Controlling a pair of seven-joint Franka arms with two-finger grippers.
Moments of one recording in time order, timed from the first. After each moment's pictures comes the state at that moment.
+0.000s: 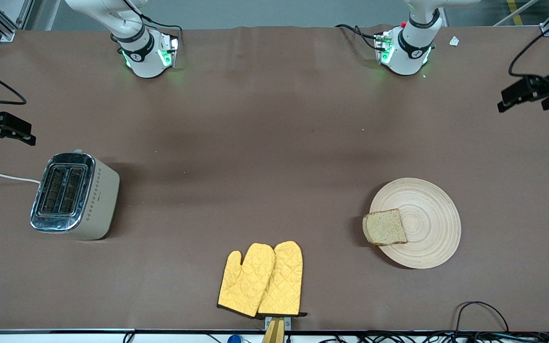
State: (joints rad) left arm -0.01 0.04 0.05 -1.50 -0.10 1.41 -0.06; right arm 0.10 0.13 -0.15 -1.40 -0.01 1.50 -0.17
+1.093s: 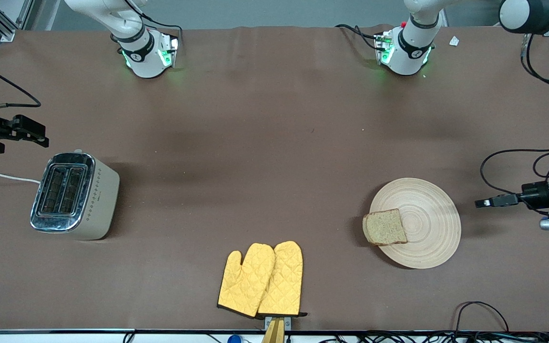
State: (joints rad) left arm 0.35 0.77 0.08 -1.48 -0.82 1.74 0.59; right arm 0.13 0.13 -0.15 -1.43 -0.01 1.51 -0.17
